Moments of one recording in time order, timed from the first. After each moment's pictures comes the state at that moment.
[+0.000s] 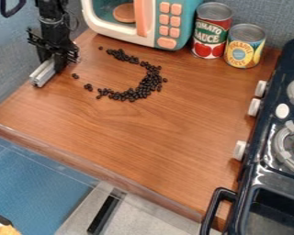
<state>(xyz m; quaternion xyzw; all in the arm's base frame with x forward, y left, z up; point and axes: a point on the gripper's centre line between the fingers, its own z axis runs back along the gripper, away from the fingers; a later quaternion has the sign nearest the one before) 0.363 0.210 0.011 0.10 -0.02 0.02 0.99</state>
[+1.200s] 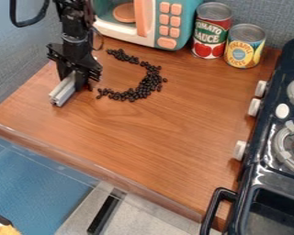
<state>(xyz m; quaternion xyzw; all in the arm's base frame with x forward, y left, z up) 0.341 0.137 0.008 0.11 -0.03 0.01 0.99</state>
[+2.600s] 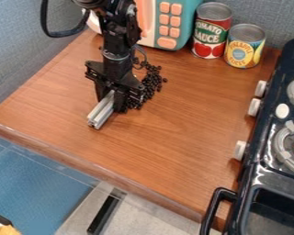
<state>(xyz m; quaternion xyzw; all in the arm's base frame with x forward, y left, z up) 0.333 0.063 0.012 0.08 -0.04 -0.01 1.00</state>
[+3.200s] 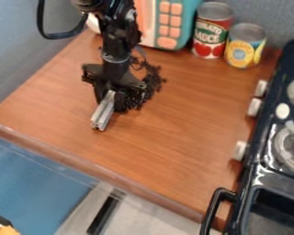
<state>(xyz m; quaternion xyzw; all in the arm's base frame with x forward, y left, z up) 0.334 0.062 0.011 0.09 -0.08 0.08 0.99</state>
